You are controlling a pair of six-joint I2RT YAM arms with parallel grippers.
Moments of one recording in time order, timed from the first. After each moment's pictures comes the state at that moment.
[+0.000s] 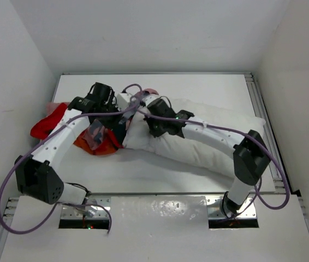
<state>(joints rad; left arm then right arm) -0.30 1.42 1.29 -0.90 0.20 0.50 0.85 1.75 1.32 -0.45 0.11 0.16</state>
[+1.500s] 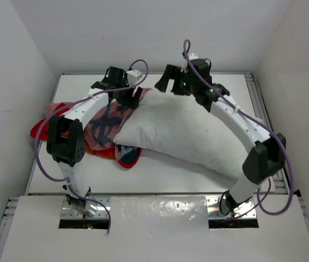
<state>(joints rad) -0.29 1.85 1.55 -0.55 0.22 0.29 0.48 1.62 1.45 -0.30 -0.14 0.53</state>
